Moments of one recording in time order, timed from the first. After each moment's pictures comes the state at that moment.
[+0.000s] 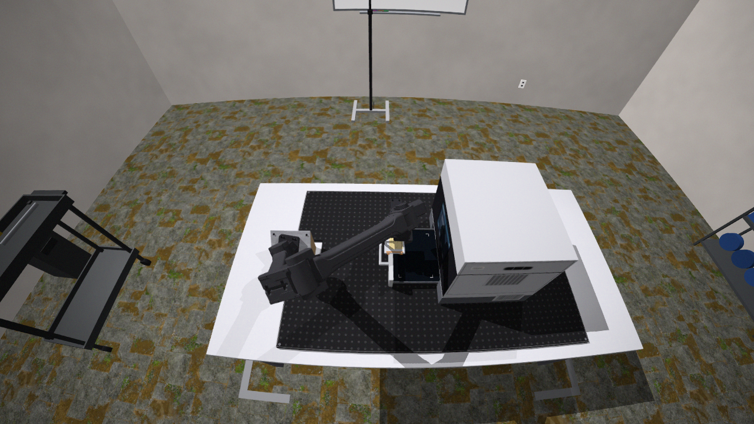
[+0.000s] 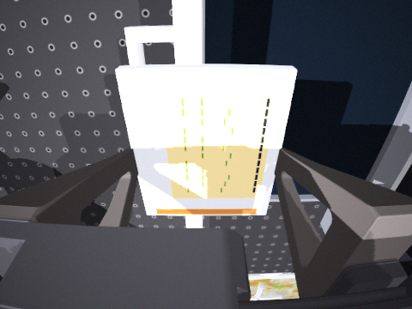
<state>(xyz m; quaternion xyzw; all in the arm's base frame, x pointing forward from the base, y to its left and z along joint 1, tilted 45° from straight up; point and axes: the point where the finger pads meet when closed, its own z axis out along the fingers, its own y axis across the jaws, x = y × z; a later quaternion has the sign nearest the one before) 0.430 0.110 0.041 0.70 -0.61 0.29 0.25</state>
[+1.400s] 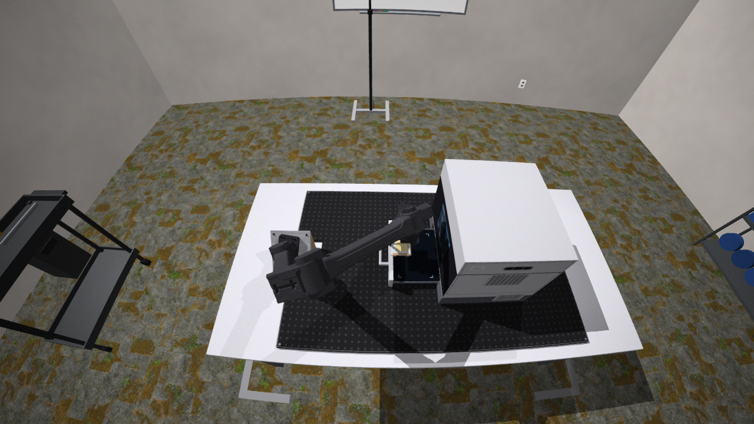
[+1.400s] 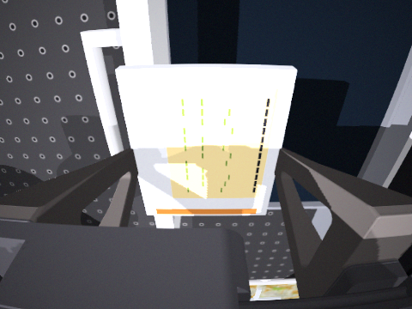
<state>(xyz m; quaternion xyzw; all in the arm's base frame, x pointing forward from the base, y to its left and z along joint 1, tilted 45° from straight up) 0.458 0.103 0.032 0.70 -0.61 0.29 0.25</state>
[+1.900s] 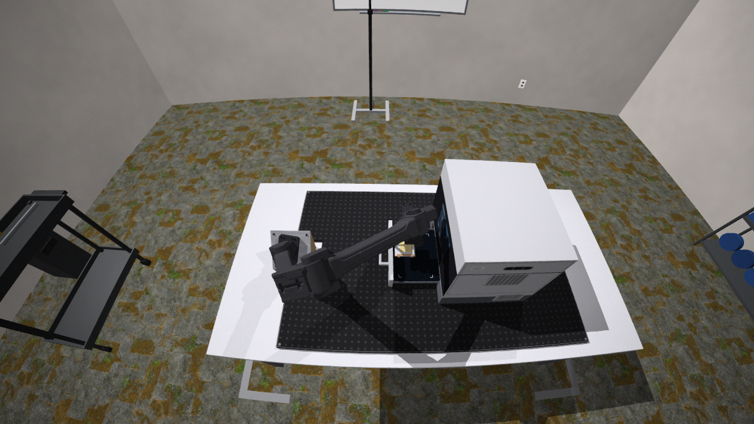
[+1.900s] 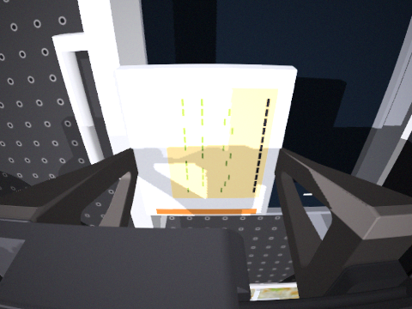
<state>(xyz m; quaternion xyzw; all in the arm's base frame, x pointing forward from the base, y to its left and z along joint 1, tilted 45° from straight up) 0.475 0.100 0.026 0.70 -0.61 0.29 0.25</state>
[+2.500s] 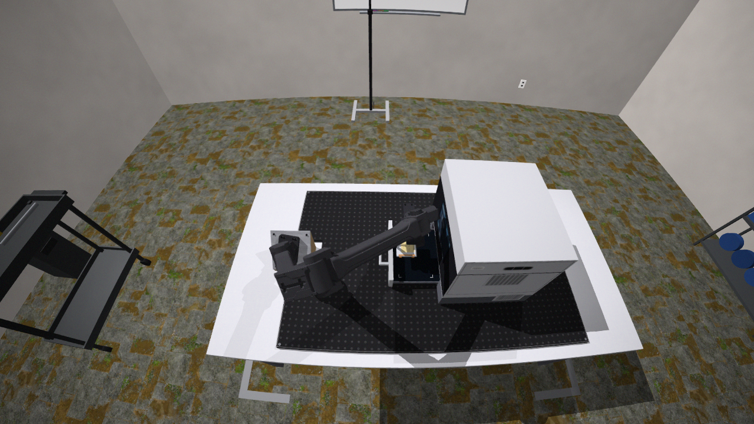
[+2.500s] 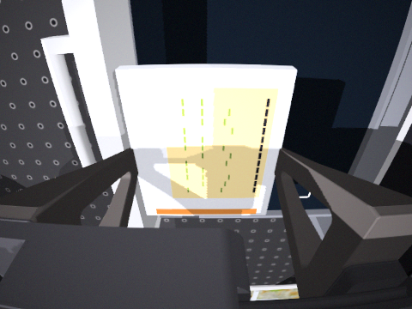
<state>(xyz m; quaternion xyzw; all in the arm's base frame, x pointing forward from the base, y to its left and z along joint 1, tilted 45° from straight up) 0.482 0.099 0.023 0.70 -0.61 0.29 0.25</state>
